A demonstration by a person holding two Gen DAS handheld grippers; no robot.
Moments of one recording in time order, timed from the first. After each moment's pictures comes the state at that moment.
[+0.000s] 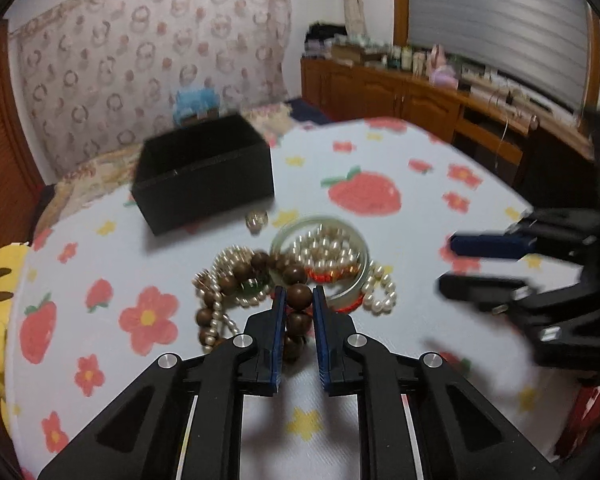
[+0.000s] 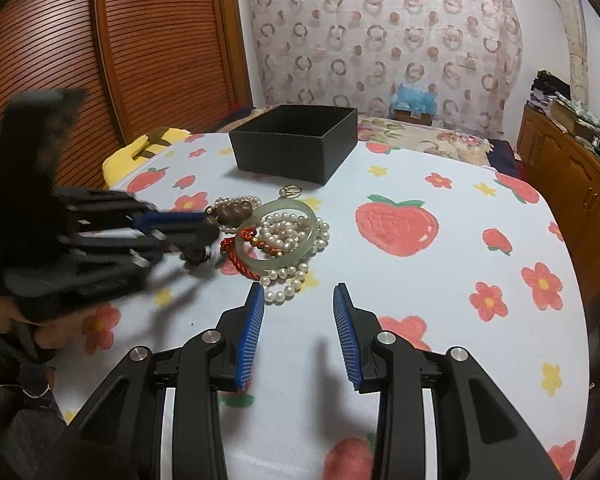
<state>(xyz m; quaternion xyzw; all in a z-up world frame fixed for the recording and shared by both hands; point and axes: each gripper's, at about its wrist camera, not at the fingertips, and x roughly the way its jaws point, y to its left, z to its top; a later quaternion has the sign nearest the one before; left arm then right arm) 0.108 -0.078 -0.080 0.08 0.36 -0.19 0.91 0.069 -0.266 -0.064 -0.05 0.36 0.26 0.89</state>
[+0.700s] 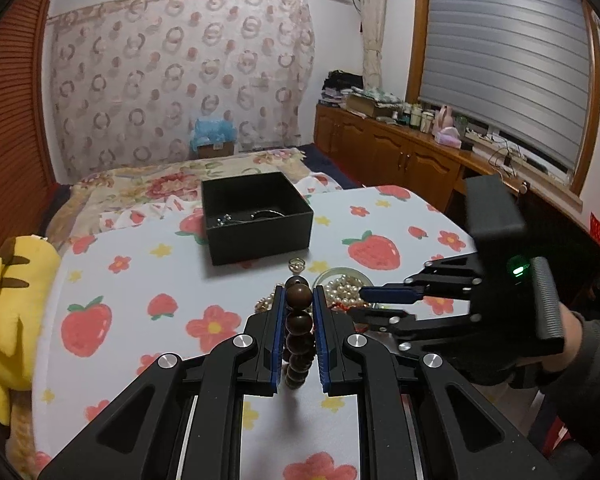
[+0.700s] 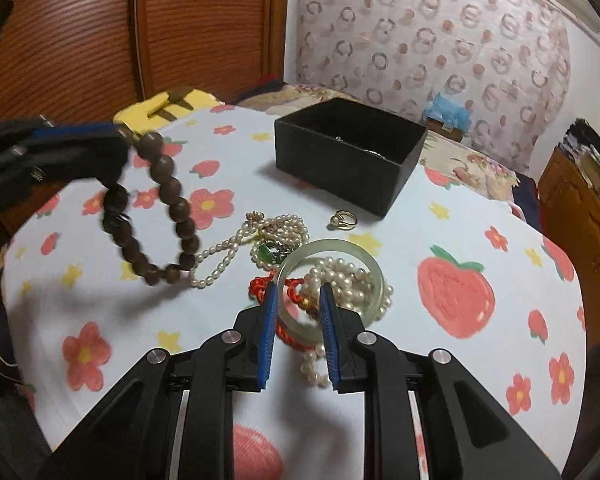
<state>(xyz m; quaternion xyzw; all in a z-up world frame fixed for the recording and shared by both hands) 0.081 -0.020 -0.027 0.02 0.30 -0.18 0.94 0.106 -0.188 -0.067 -0.16 0.37 0.29 0.87</state>
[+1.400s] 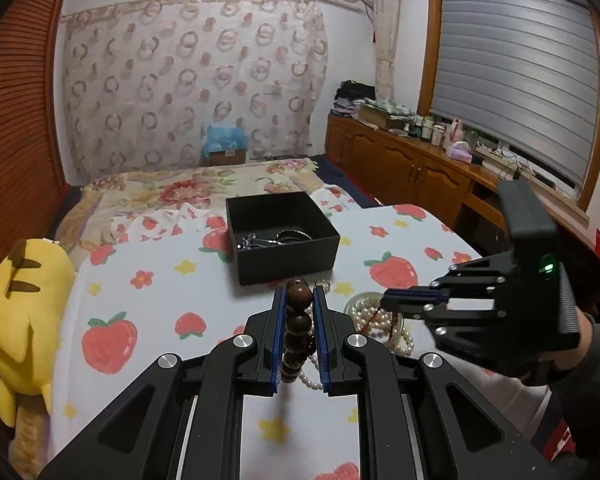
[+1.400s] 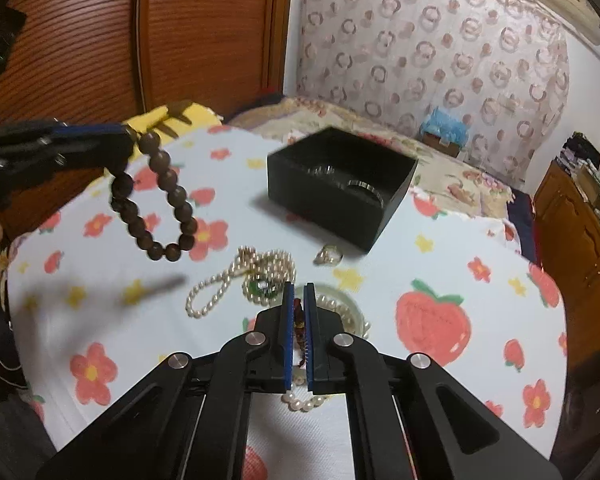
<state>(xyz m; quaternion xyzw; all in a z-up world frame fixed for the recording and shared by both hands) 0.094 0.001 -0.011 0.01 0.29 -0.17 0.94 0.109 -0.193 -0.032 -0.16 0.35 0.29 0.88</state>
